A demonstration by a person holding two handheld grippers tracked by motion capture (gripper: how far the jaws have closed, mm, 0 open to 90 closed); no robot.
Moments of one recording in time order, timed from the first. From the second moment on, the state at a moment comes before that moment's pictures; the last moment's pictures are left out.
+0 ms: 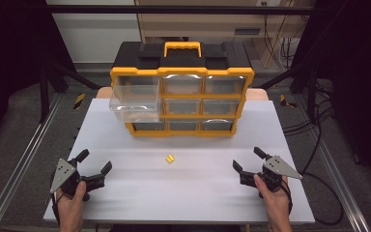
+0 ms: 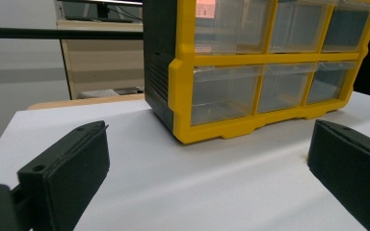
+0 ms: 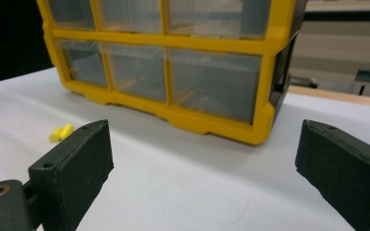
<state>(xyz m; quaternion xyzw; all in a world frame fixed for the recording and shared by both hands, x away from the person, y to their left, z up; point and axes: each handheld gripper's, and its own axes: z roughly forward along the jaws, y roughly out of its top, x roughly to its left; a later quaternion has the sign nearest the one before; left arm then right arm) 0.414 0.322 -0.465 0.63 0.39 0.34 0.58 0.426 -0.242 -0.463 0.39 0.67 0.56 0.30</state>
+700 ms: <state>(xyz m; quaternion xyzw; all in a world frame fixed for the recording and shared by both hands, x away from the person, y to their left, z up) 0.416 0.313 -0.466 0.63 0.37 0.33 0.60 0.454 -0.183 -0.454 0.41 0.75 0.48 0.23</state>
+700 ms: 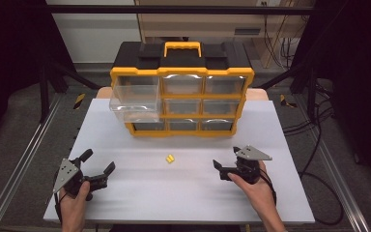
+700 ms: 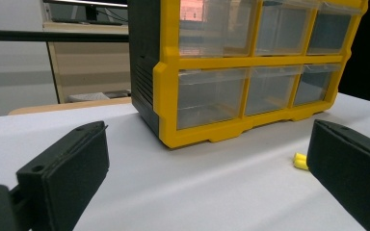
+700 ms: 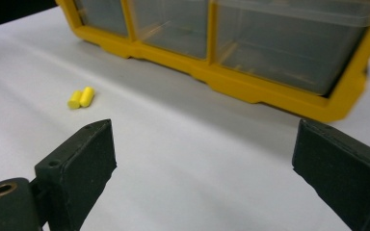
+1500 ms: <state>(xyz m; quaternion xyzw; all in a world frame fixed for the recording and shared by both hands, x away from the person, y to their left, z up) 0.414 0.300 -0.466 0.65 0.36 0.31 0.59 0.480 -0.087 -0.438 0.37 0.83 0.40 0.16</state>
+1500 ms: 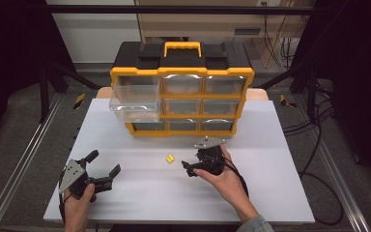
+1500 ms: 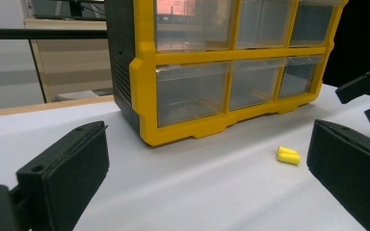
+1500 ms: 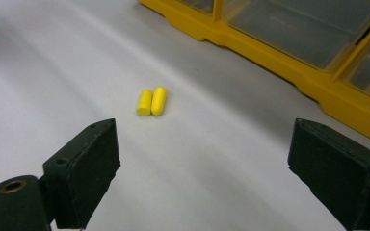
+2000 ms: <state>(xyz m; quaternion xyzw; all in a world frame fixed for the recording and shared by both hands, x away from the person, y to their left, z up) 0.415 0.296 -0.466 0.65 0.35 0.32 0.59 0.493 -0.057 -0.443 0.37 0.84 0.39 0.12</state>
